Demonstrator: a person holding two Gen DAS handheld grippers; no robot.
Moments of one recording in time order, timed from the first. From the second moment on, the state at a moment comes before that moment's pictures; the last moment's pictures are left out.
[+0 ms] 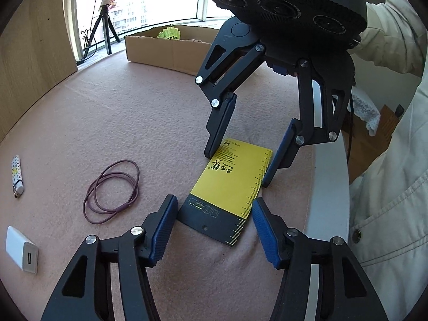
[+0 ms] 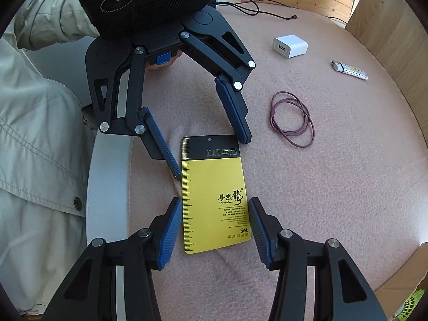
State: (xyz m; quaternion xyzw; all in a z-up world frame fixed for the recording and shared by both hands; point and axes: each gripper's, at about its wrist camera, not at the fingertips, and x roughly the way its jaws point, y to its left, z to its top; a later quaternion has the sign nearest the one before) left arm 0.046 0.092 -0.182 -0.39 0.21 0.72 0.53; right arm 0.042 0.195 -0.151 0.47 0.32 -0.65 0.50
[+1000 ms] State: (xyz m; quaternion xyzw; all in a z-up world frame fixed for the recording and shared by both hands) left arm 0.075 0.085 -0.158 -0.39 0.25 0.70 0.54; right arm 0.054 0.190 -0.122 0.42 0.38 -0.63 0.53
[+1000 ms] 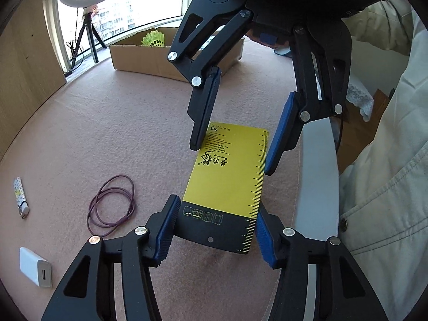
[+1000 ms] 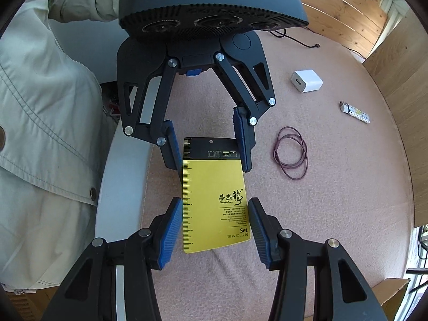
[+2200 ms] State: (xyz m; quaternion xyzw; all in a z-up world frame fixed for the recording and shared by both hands) left arm -0.003 0.373 -0.081 -0.32 0.38 0.71 0.50; right arm 0.039 0.431 -0.054 0.36 0.39 -0.72 0.45
